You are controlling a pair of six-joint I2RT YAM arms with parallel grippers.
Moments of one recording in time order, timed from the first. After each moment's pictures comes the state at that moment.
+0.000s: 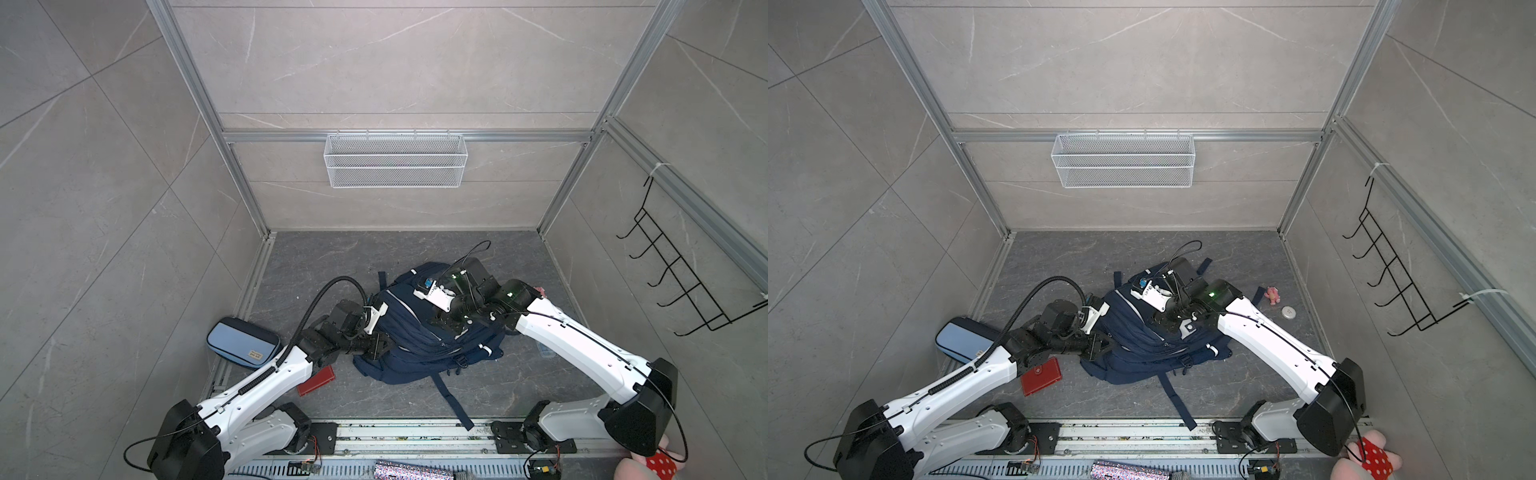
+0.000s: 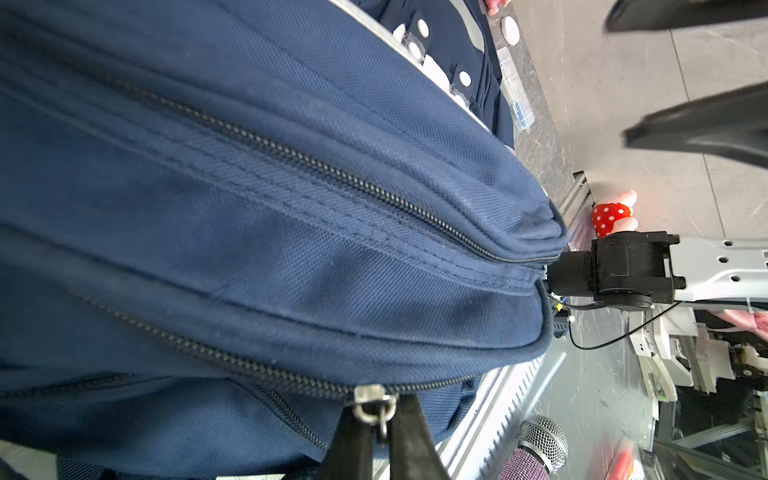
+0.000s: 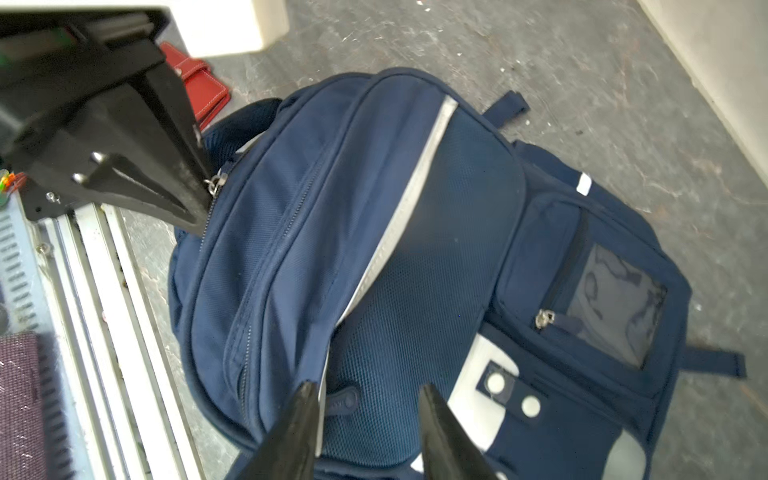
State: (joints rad) left arm -0.69 1.06 0.69 -0.40 0.45 -0.43; right arm 0.71 1.35 1.28 -0.86 -0.21 -0.35
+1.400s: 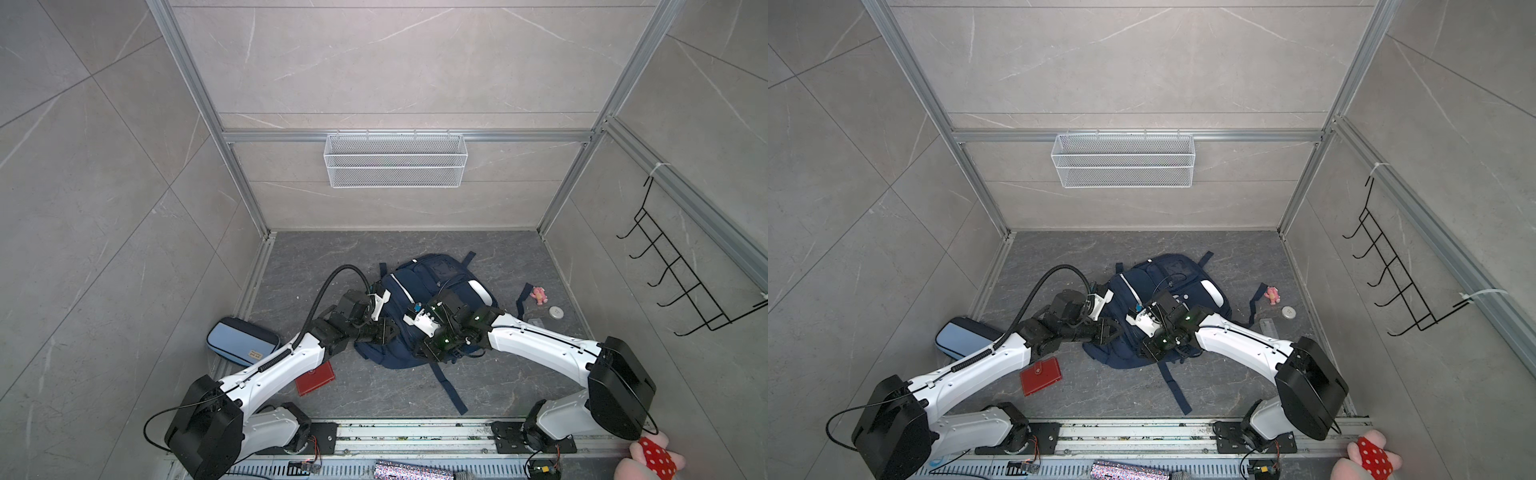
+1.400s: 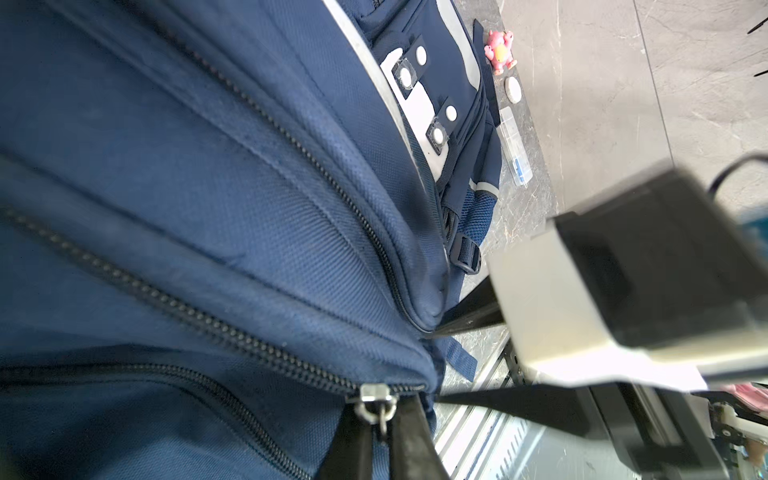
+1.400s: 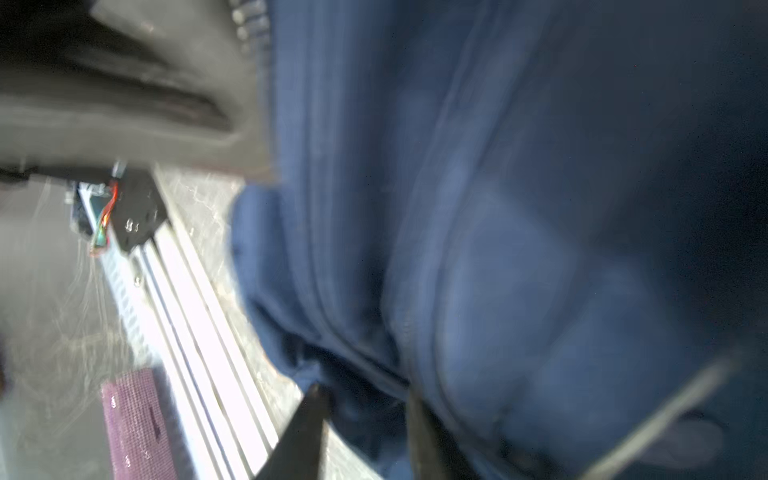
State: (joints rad) left arm -0.68 1.21 0.74 -0.26 0.43 -0.52; right arm 0.79 1.47 0.96 -0.56 -0.37 0.02
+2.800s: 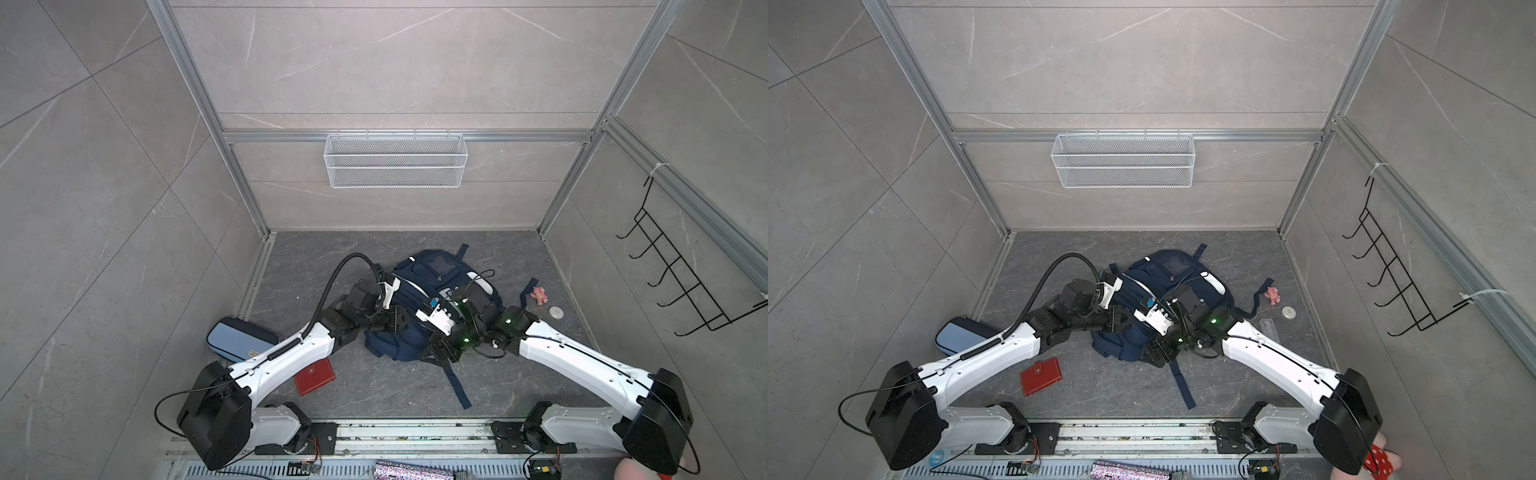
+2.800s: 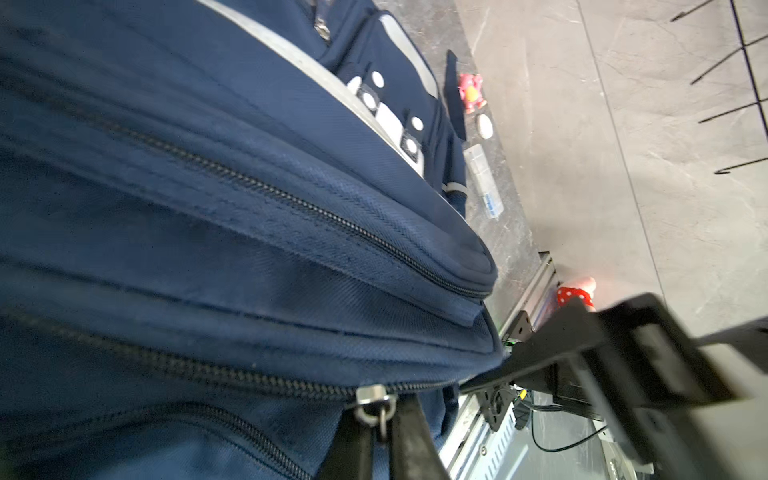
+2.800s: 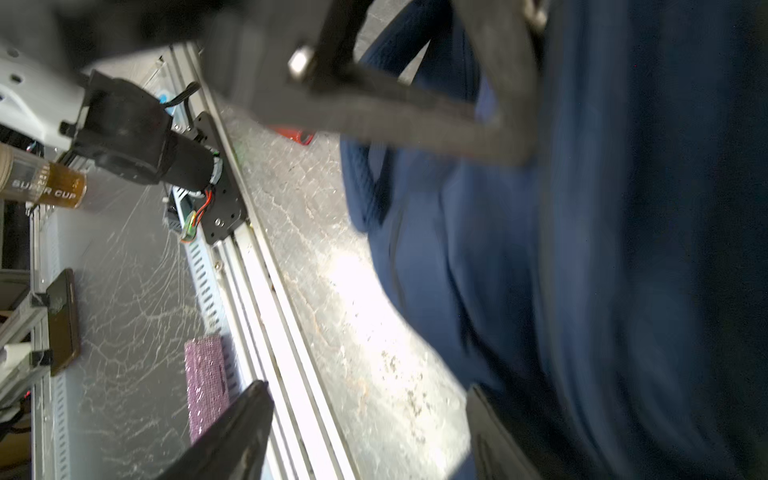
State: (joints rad) left arm -0.76 1.31 0.88 -0.21 0.37 -0.60; right arm 0.75 1.30 0.97 -0.64 -0.49 0.00
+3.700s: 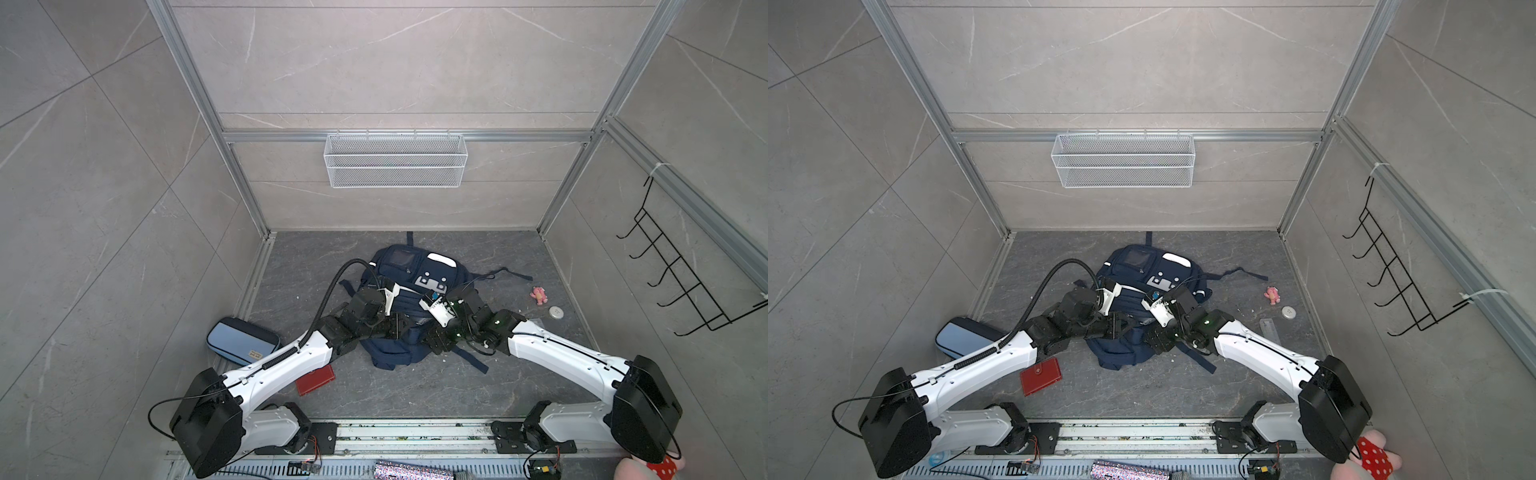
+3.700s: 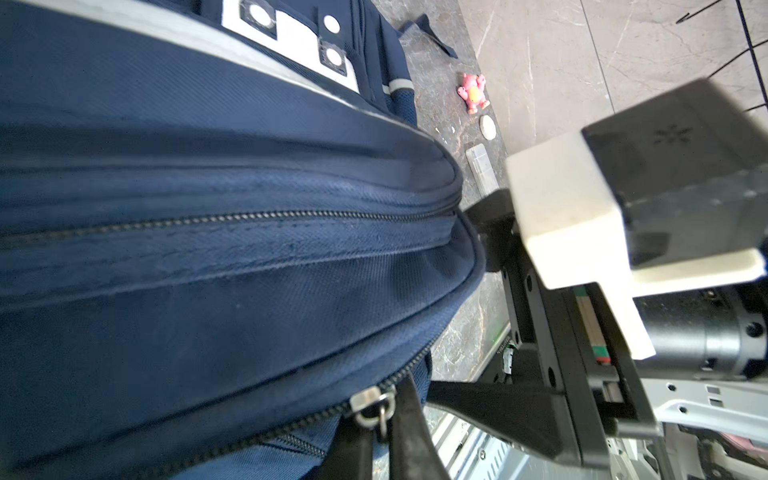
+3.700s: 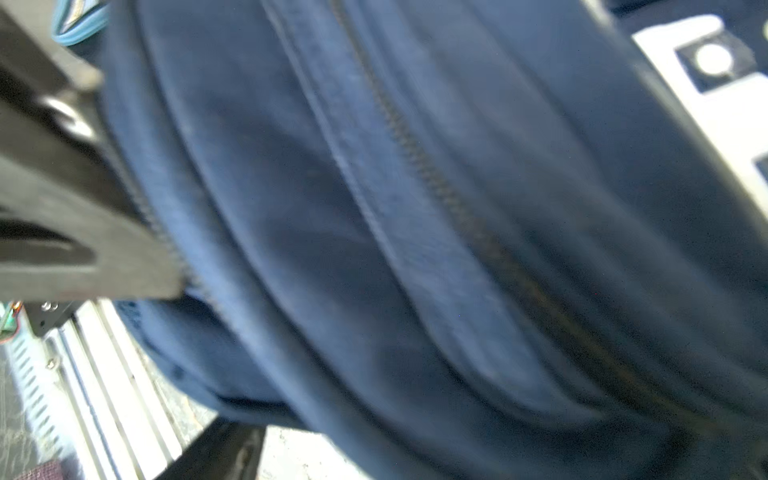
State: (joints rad) left arm -0.79 1.25 0.82 -0.21 0.32 -0.65; right arm 0.71 1.34 0.87 -0.42 -0.26 0.03
